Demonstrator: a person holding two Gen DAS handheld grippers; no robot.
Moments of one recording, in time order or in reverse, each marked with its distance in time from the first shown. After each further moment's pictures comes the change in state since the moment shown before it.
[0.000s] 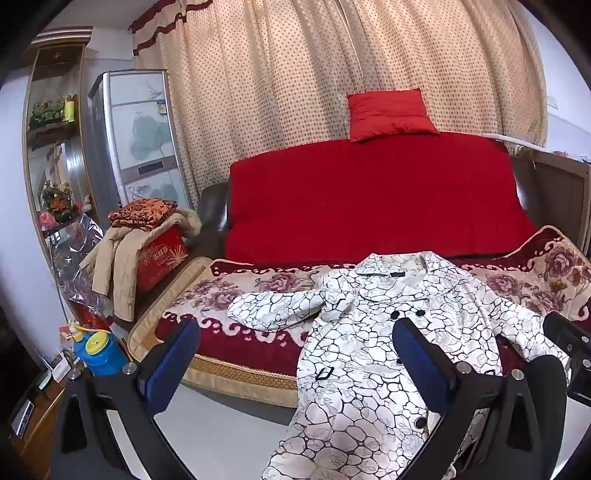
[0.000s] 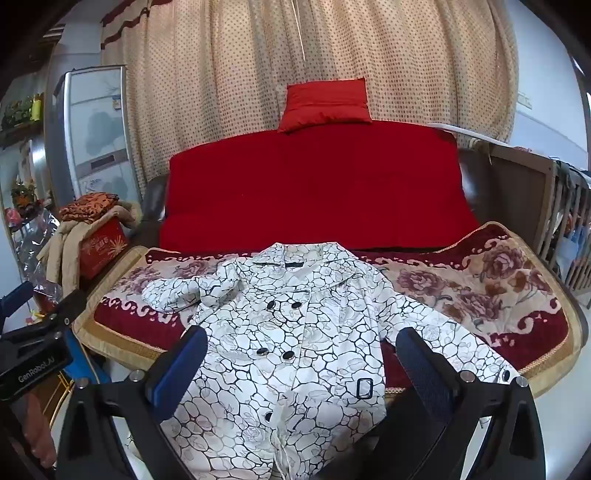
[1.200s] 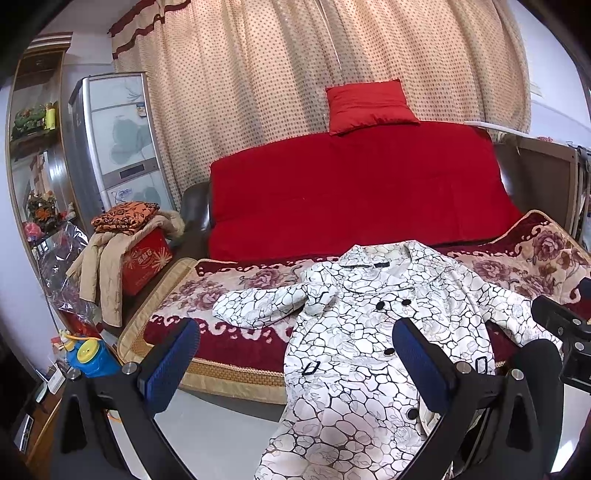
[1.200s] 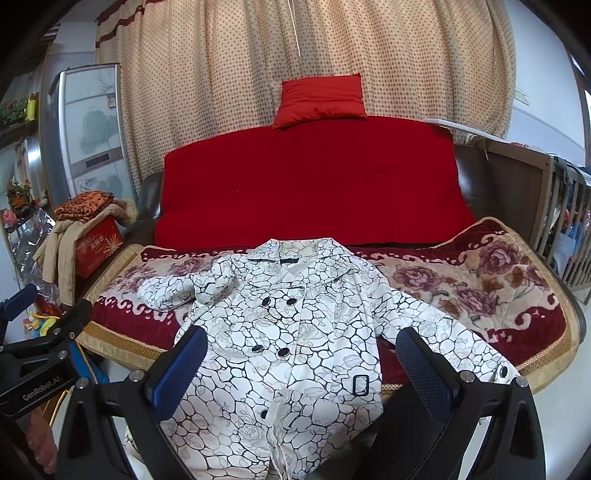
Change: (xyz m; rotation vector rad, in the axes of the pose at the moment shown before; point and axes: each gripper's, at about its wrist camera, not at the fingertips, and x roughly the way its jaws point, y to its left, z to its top) left arm 0.003 -0.017 -0.002 0.042 0.025 -0.065; right arm 0.002 -0.002 -0.003 0.003 0.006 -0.019
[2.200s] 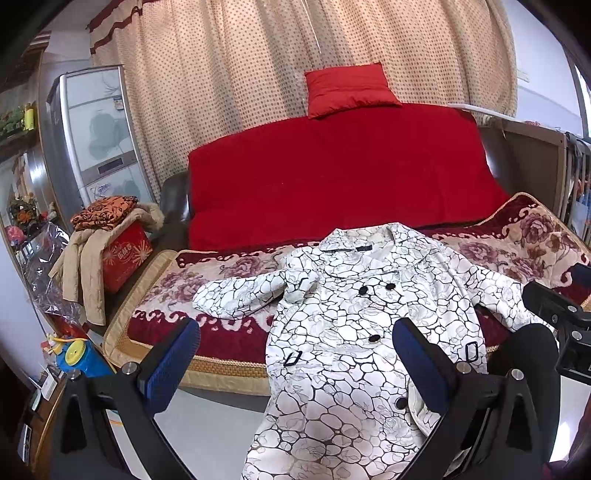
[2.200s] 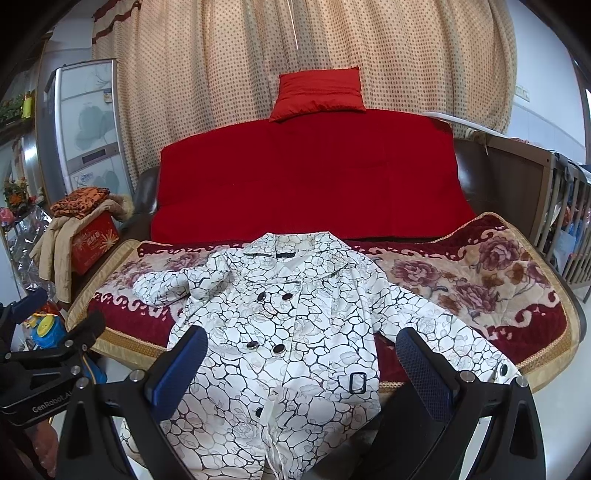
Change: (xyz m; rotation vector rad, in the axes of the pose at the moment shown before) left arm 0.019 -0.017 -0.004 0.041 0.054 -0.064; right arm 0.011 -0.006 0.000 0.003 0.029 -0.007
